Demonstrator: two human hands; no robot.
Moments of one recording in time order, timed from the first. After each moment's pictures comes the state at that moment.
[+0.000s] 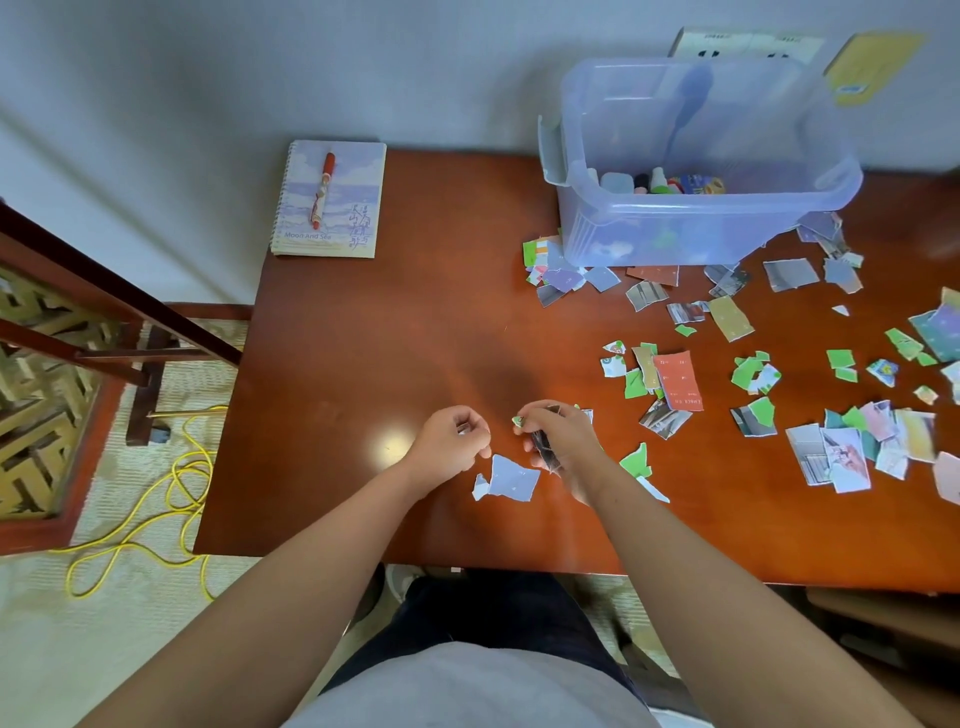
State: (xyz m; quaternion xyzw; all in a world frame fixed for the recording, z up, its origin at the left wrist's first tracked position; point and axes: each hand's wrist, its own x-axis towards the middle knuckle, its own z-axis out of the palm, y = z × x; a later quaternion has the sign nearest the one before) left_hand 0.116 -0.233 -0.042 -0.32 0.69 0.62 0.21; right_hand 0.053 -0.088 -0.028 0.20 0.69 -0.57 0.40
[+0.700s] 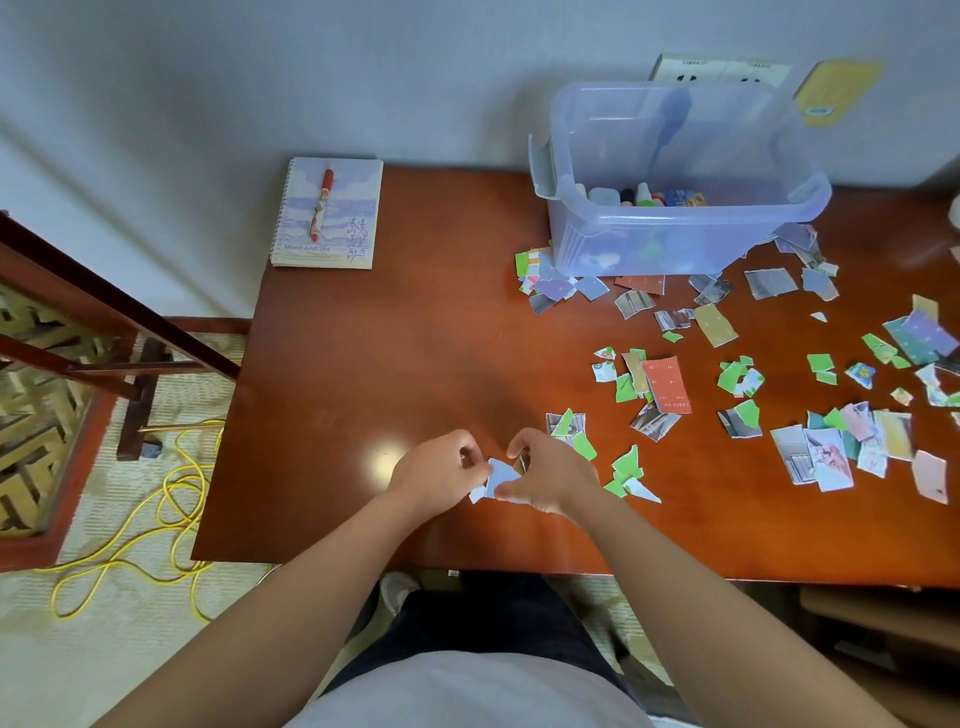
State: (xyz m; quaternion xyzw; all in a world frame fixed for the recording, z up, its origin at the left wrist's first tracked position) left_hand 0.141 -0.232 -0.043 -0.21 0.88 0.36 0.23; right_hand 0.077 -0.074 -0.039 -0.12 0.90 -0.18 0.39
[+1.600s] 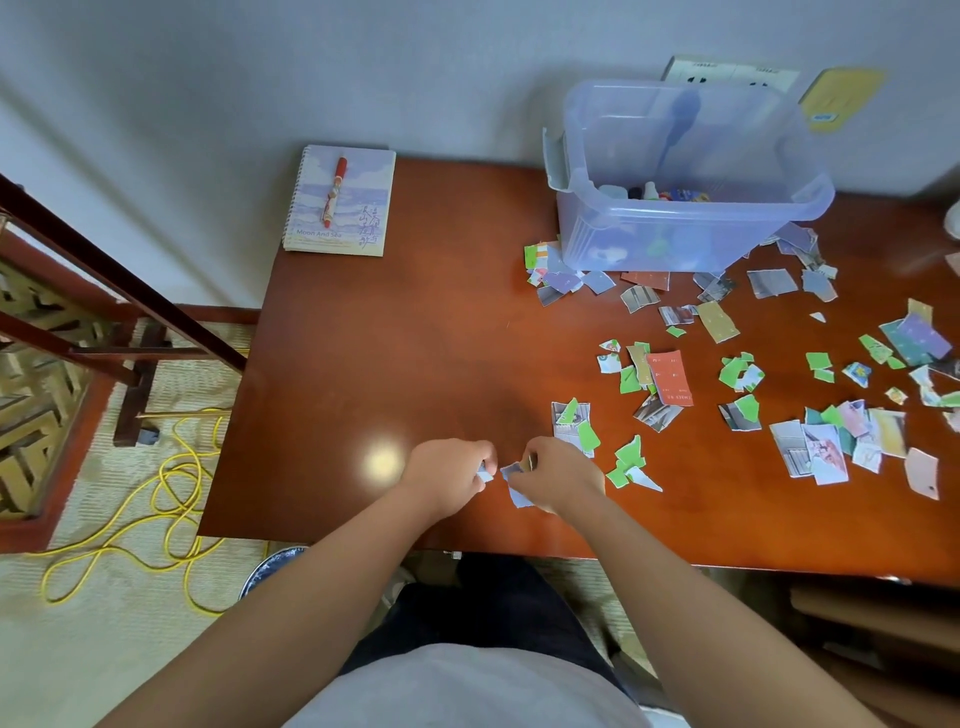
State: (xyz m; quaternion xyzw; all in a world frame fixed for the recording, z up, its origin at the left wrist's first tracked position) left_hand 0.156 -0.230 -0.055 -0.03 0.94 0.24 0.23; right_hand 0.095 -0.076 -0.040 -0.11 0.93 -0.10 0.33
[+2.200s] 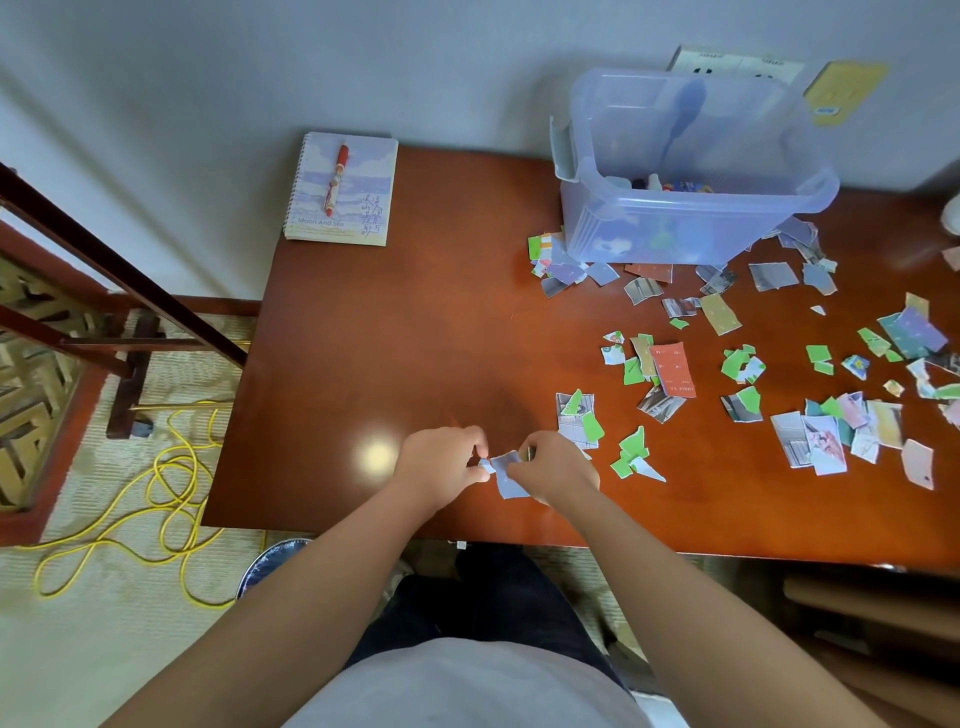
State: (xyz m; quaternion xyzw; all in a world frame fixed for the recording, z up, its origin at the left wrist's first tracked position) left_hand 0.164 -0.240 -0.064 -0.07 0.95 0.24 0.19; right_hand 0.103 -0.088 -0.046 -0.05 0.92 -0.14 0.36
